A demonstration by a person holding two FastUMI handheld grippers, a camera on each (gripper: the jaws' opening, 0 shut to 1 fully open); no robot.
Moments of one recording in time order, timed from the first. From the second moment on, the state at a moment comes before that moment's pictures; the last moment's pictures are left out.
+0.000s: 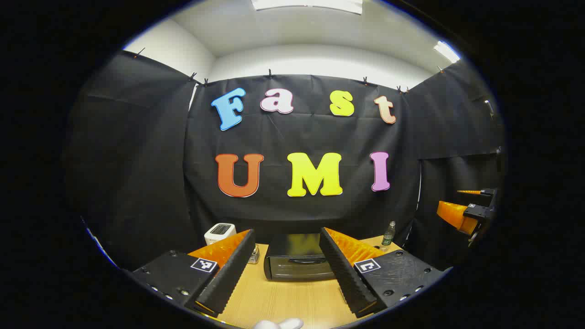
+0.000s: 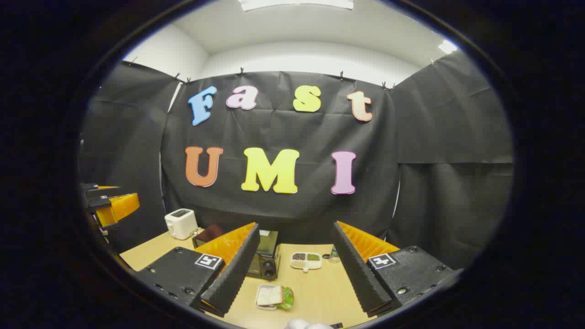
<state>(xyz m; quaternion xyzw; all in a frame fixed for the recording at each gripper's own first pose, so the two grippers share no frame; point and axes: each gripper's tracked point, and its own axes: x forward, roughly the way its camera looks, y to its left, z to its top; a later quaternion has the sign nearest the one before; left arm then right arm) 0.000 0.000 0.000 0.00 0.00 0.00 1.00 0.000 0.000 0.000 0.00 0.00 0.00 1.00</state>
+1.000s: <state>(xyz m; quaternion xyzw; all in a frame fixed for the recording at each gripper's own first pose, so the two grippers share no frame) 0.004 0.005 -0.004 0.01 0.00 0.00 1.00 -0.004 0.005 0.002 -0.02 -0.01 0.01 1.00</state>
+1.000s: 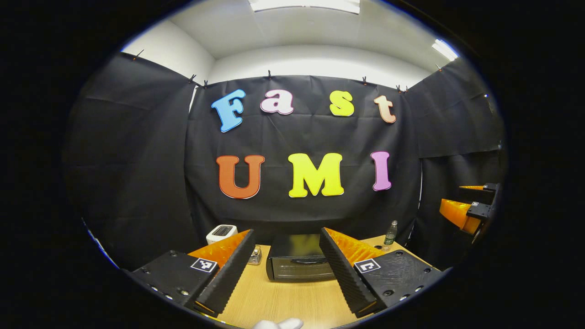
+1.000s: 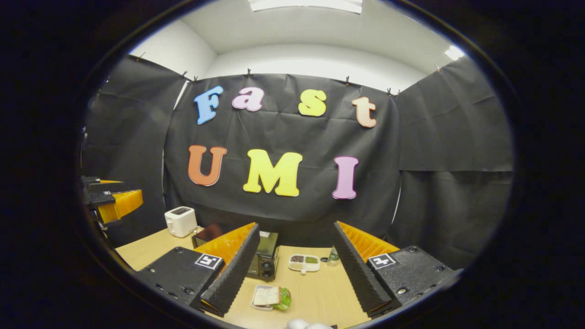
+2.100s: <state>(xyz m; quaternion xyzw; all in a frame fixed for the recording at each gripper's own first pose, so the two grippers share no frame) 0.215 -0.076 -0.199 -0.01 0.09 -0.01 1.00 0.047 -0.098 -0.049 -0.04 0.04 0.00 1.00</state>
